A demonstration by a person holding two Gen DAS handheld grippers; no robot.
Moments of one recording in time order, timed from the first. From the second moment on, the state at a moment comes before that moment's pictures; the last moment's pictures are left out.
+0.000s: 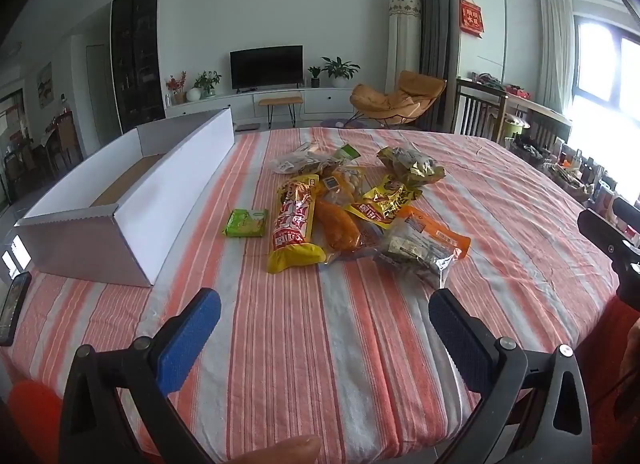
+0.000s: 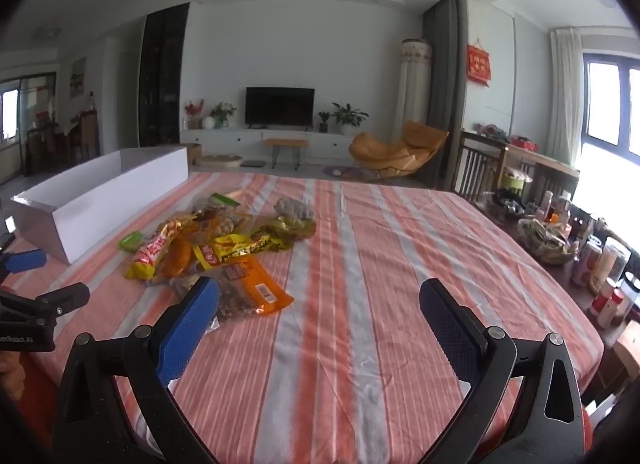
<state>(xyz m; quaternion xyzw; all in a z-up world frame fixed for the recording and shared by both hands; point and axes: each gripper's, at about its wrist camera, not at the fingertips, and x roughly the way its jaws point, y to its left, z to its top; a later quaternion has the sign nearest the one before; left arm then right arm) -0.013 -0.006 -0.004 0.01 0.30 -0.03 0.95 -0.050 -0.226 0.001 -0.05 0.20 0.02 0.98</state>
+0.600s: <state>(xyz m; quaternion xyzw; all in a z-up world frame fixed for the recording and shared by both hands) 0.000 -0.004 -0.011 0.02 0.31 -0.03 0.95 -0.044 -0.231 -0.005 -0.05 0.20 0.01 0.98</state>
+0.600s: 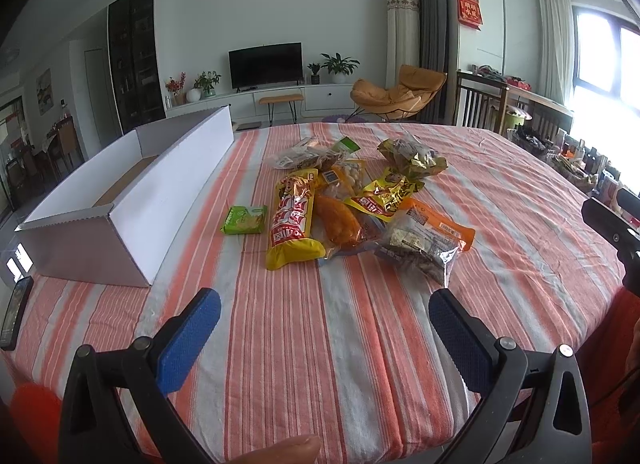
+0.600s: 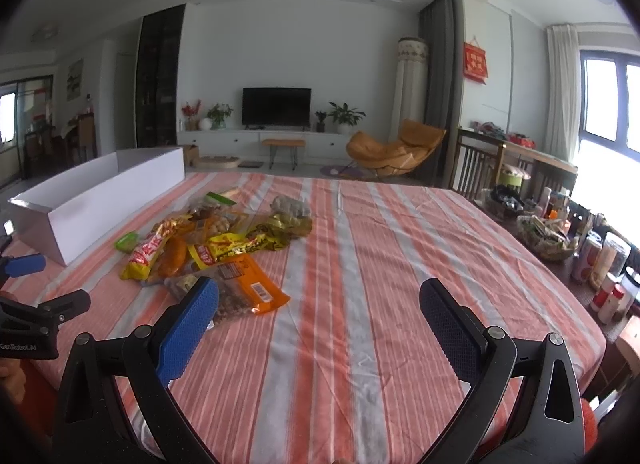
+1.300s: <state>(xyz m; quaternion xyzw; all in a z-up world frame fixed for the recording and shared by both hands) 0.000 -0.002 -0.010 0.02 0.31 -0.04 0.95 -0.044 -0.217 -0.009 -0.06 0.21 0.03 0.98</state>
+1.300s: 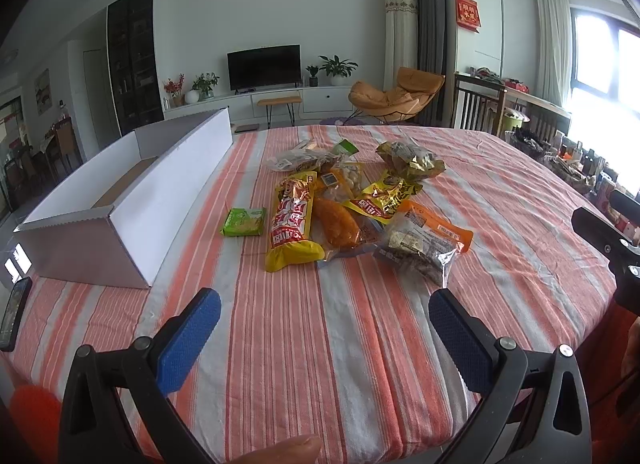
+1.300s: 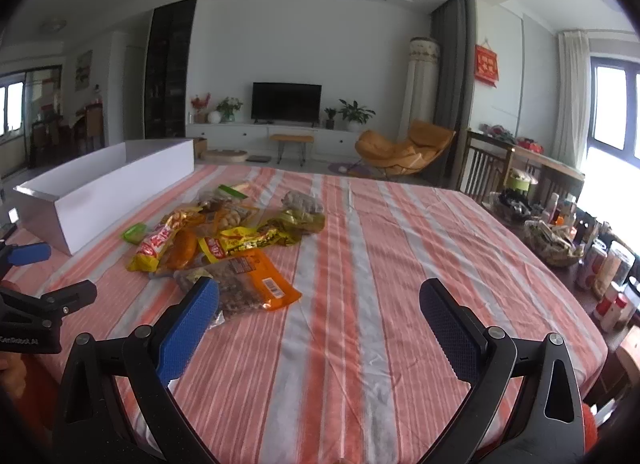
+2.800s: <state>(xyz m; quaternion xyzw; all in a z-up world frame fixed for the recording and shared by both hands) -0.004 -0.004 -0.014 0.02 0.31 -0.04 0.95 -0.044 -0.212 -0.016 -0.07 0.21 0.03 0.98</state>
